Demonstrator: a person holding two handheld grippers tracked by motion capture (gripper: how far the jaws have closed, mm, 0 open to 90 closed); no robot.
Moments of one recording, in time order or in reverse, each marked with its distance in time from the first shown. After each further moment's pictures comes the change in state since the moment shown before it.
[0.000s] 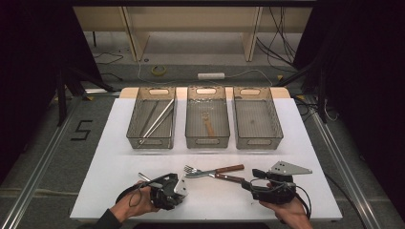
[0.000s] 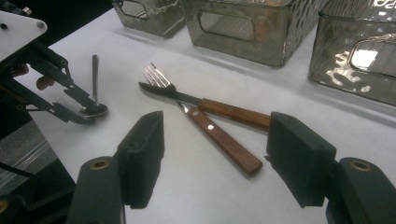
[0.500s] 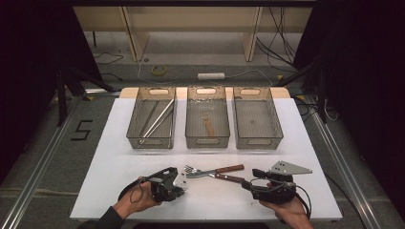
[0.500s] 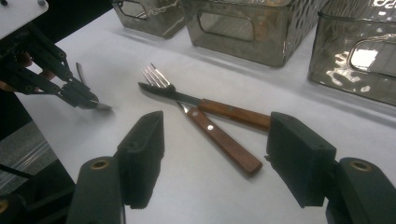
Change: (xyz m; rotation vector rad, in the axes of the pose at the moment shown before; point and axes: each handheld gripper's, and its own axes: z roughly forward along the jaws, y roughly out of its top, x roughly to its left) left arm 0.011 0.005 -0.005 -0.051 0.008 -0.056; right arm 0.000 0.000 0.000 0.000 0.001 0.004
